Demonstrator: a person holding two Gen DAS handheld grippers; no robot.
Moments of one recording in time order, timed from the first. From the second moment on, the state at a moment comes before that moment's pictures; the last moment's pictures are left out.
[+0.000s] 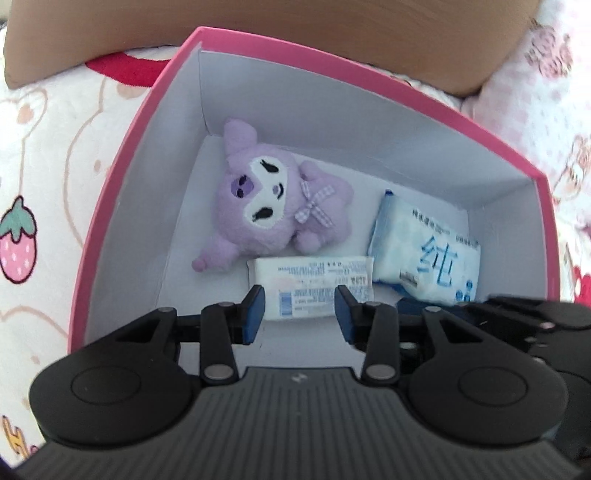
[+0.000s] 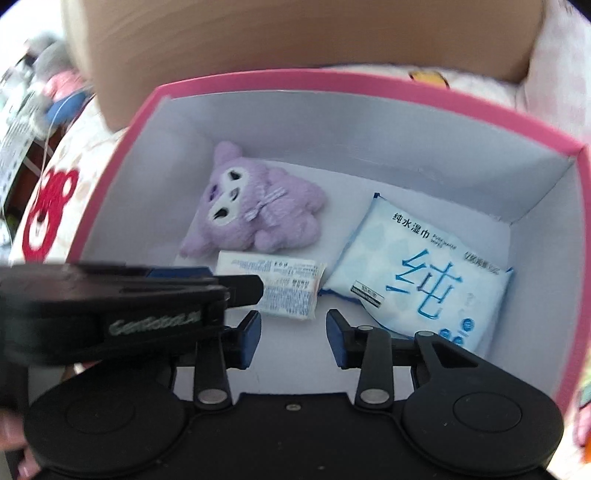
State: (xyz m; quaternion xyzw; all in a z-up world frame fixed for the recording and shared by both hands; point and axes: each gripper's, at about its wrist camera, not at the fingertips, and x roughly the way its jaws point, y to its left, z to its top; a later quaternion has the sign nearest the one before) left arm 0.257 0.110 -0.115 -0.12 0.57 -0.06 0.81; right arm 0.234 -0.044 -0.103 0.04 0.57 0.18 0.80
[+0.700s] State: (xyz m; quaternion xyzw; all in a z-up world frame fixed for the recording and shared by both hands) left arm 0.175 0.098 -0.029 -0.05 0.53 -0.10 0.84; right arm 0.136 -0.080 -0.020 -0.01 0.45 0.23 0.87
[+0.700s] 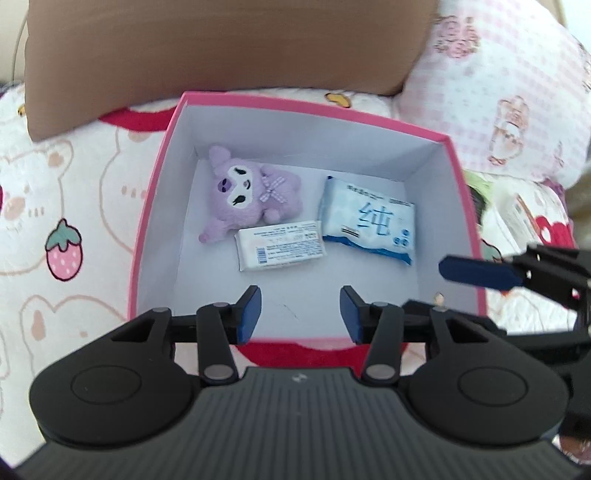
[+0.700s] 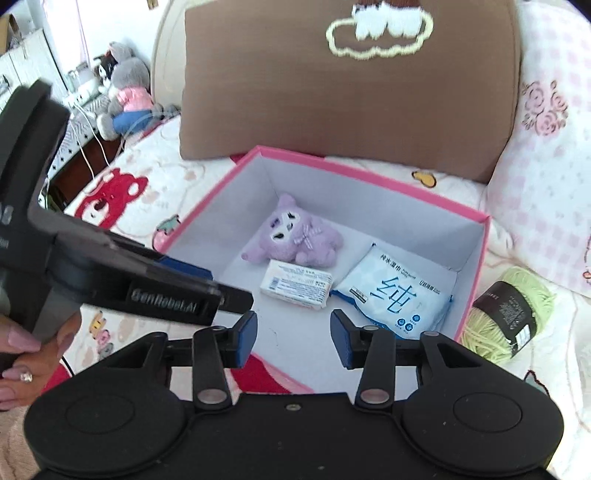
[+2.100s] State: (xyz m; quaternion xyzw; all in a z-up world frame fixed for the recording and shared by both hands) left arm 0.027 0.067 0.041 -0.02 0.49 -0.15 0.86; right arm -0.005 -0.123 0.055 -0.07 0.41 0.24 0.88
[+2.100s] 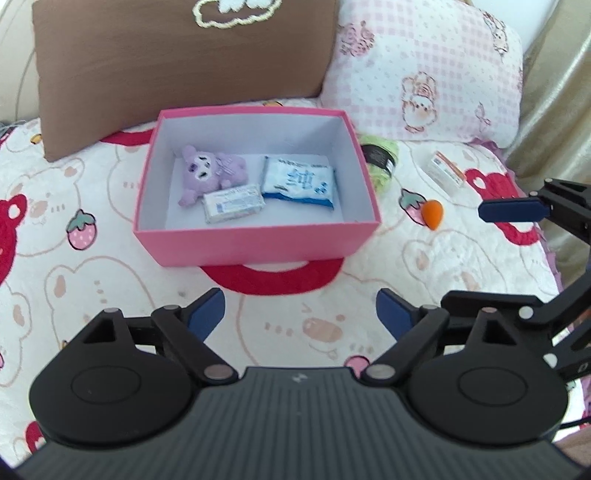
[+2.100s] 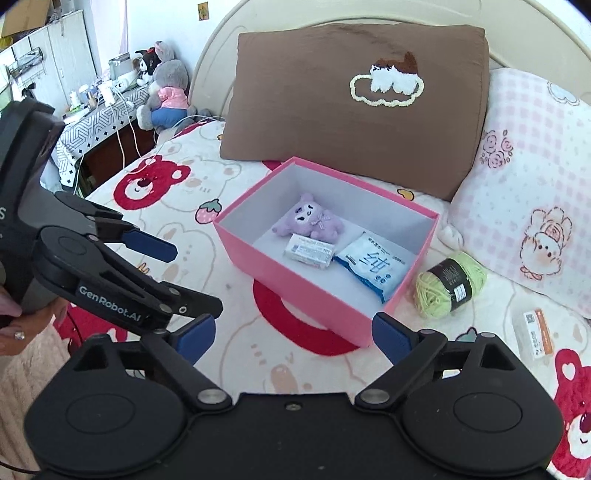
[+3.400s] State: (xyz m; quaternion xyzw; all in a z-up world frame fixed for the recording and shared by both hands) left arm 0.018 -0.038 0.005 0.05 0.50 -0.17 0.85; right arm -0.057 -0.234 0.023 -0.05 0.36 0.15 0.92
